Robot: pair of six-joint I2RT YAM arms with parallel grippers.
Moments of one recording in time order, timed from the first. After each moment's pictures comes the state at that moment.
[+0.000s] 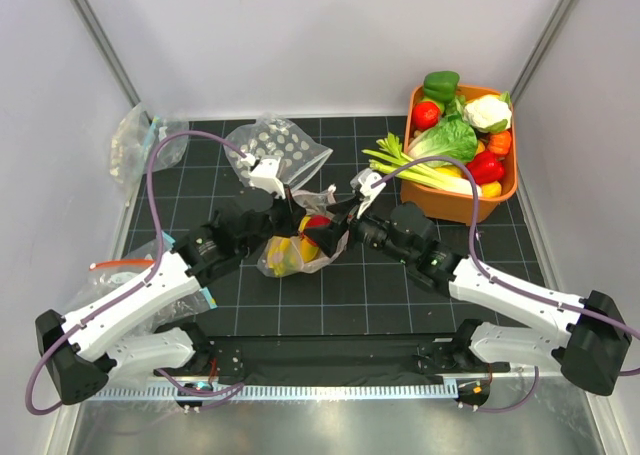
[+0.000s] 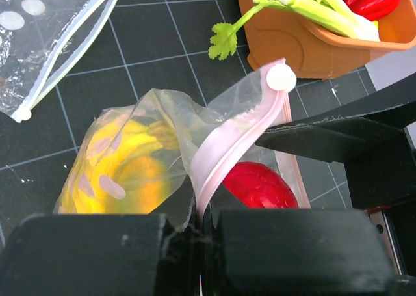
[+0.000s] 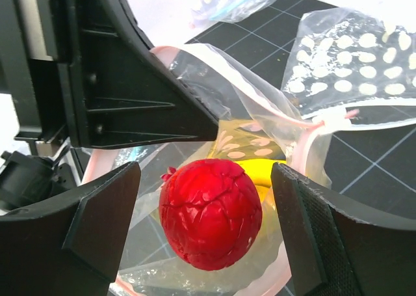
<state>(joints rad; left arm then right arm) -0.87 1.06 1.02 -0.35 -0.30 -0.53 0.89 1.09 0.73 0.33 -0.08 0.24</state>
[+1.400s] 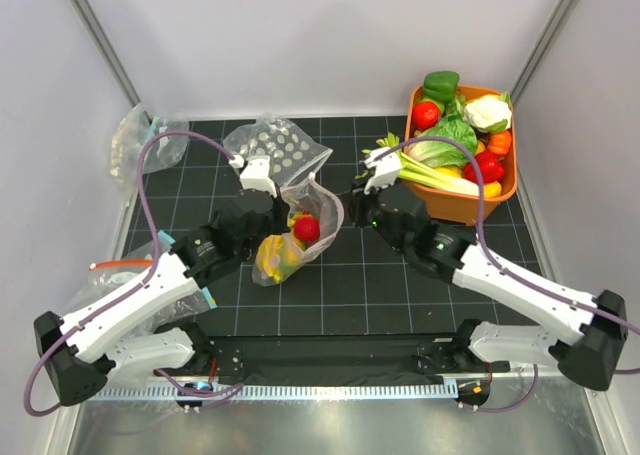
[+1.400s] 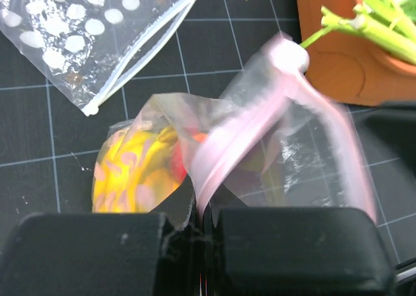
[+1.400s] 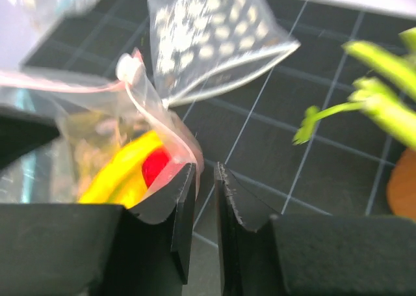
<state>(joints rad) -0.87 1.03 1.01 -0.40 -0.50 -0.52 0.90 1.17 0.98 -0.10 0.38 0.27</state>
